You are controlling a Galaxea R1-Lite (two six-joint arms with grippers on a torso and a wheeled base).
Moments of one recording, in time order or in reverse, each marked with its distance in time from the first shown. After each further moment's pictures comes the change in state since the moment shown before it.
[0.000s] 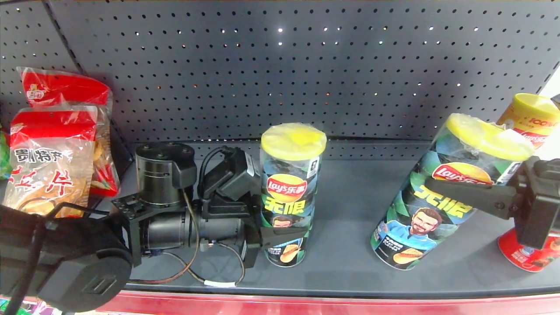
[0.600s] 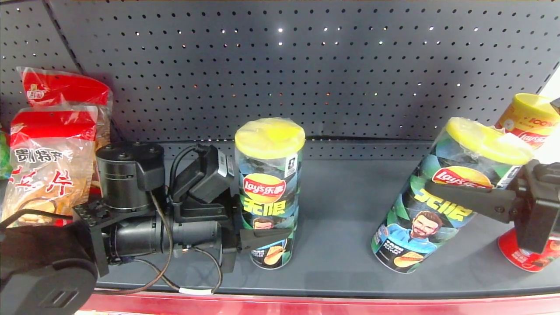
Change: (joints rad) left arm 0.044 -0.095 0.076 0.001 -0.022 0.009; right arm 0.000 -0.004 0.013 -0.002 0.002 0.000
